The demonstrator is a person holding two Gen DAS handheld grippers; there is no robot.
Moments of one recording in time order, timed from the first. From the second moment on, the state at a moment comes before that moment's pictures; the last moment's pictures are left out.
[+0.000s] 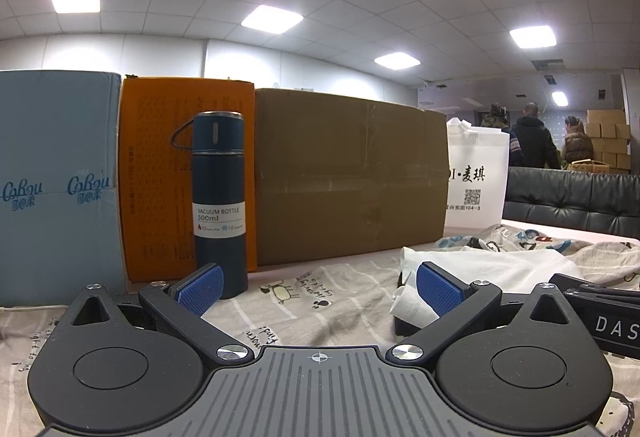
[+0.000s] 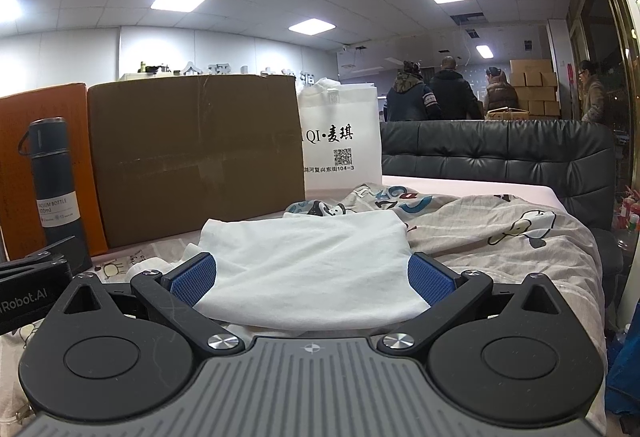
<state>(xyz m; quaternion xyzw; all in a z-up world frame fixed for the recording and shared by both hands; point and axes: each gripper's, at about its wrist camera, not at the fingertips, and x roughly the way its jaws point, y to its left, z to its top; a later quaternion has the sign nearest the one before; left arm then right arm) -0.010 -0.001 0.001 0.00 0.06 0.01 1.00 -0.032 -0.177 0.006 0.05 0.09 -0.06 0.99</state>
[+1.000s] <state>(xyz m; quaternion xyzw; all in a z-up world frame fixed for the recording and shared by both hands) -0.022 0.007 0.003 -0.03 0.03 0.00 1.00 -0.034 -0.171 0.006 0.03 0.09 -0.07 0.99</state>
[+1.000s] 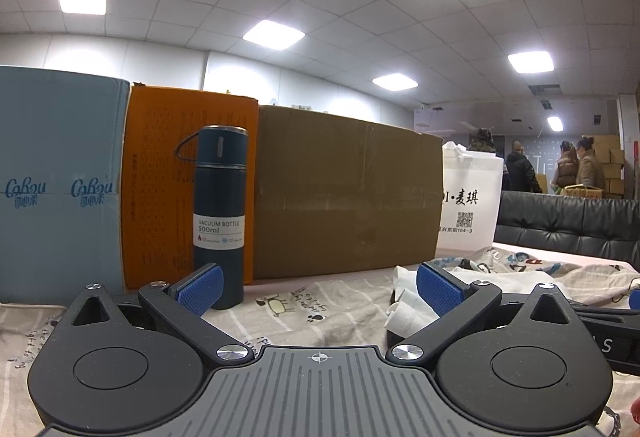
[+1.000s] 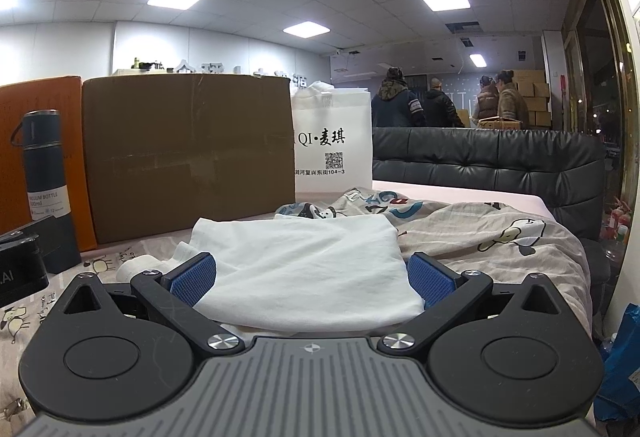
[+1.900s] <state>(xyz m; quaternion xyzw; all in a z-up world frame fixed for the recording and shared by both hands) -0.024 0.001 0.003 -0.01 0.03 0.01 1.00 -0.037 -0.175 0.007 0.05 0.08 -0.08 0.99</state>
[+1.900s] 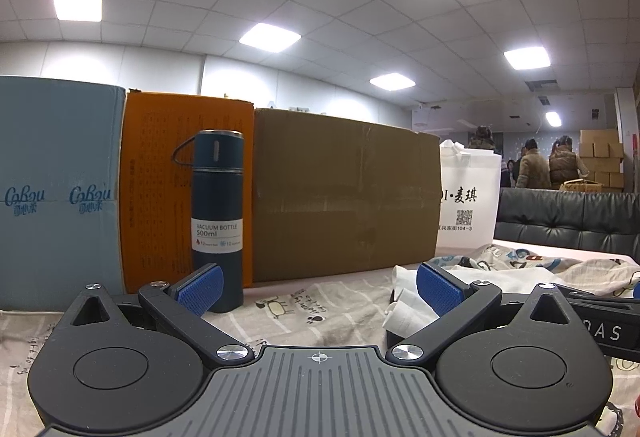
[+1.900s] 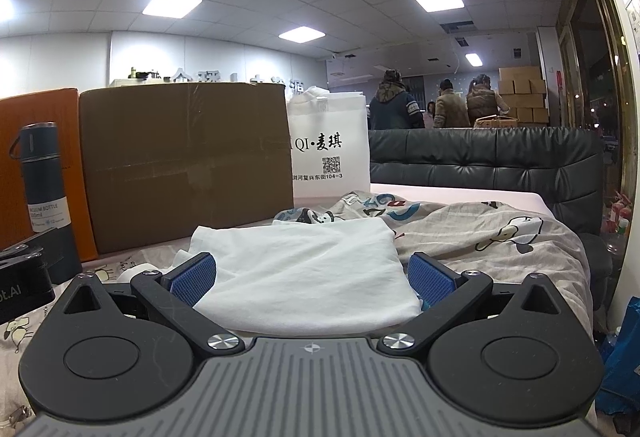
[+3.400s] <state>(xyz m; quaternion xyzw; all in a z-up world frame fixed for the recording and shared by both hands) -0.261 0.079 0.068 0.05 -0.15 0.21 0.96 -0.235 -0.107 0.076 0.16 -0.10 0.26 0.95</state>
